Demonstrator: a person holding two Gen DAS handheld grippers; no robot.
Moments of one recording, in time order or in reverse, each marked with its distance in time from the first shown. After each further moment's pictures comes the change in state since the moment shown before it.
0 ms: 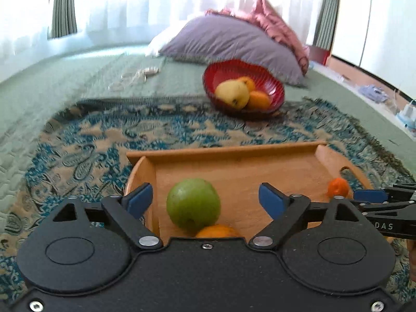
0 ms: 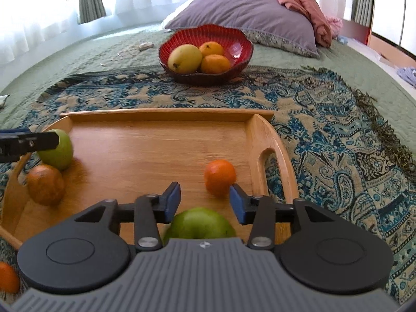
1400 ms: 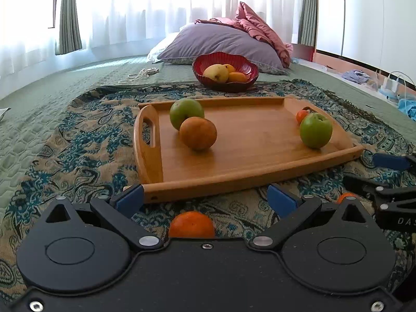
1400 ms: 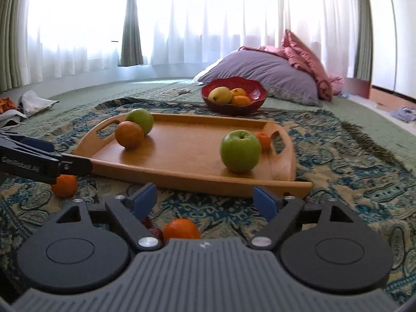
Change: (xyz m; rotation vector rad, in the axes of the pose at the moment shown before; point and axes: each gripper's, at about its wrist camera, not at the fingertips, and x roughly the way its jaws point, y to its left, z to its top) left arm -0.114 -0.030 -0.140 0.065 -0.063 0.029; right arm -0.123 0.031 -0.152 -0.094 -0.341 0.042
